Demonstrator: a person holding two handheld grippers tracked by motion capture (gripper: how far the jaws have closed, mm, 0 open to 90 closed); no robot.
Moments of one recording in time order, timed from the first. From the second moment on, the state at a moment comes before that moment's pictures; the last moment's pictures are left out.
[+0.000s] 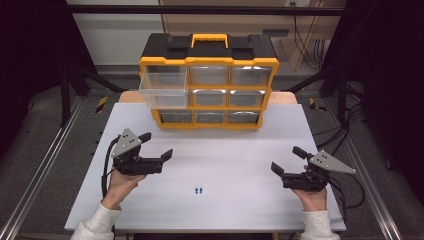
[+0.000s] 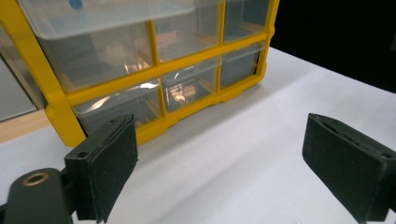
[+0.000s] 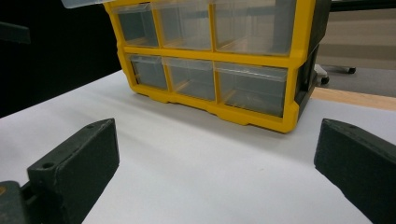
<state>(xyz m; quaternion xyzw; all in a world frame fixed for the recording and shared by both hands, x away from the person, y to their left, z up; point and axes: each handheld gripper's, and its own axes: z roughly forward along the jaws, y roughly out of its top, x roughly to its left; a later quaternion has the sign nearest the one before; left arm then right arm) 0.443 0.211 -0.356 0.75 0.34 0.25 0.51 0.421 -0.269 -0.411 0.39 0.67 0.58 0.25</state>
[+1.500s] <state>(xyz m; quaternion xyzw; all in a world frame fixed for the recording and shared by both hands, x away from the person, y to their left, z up) 0.430 0.160 -0.431 0.81 0.36 0.18 0.43 0.420 -0.269 -0.411 0.39 0.67 0.58 0.25</state>
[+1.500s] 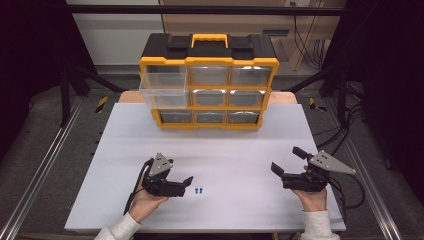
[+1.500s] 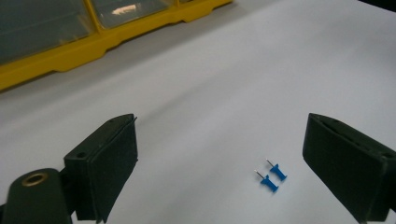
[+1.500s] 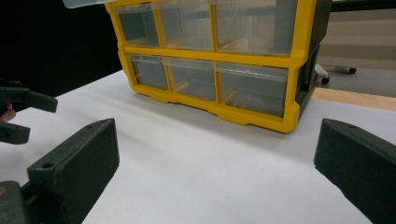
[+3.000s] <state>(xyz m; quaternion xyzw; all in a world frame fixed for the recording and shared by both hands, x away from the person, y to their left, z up) 0.421 0.120 -0.475 0.84 0.38 0.13 0.36 0.420 -0.269 -0.410 0.39 0.67 0.58 0.25</state>
